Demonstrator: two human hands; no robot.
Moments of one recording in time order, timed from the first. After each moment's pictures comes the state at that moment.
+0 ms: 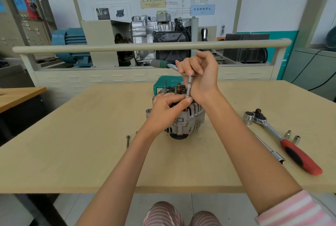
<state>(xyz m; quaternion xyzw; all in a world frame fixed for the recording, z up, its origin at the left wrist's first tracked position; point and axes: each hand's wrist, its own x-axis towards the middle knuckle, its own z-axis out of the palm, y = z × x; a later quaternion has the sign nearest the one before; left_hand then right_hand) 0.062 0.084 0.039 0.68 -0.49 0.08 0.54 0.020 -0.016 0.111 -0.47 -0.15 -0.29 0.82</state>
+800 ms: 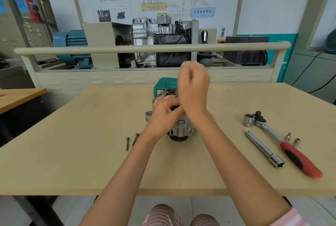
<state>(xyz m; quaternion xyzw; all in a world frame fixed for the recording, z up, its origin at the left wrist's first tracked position) 0.059 0.080 0.039 0.68 -0.47 0.09 0.56 0.022 0.009 0.087 -0.69 -0.01 -0.60 0.39</state>
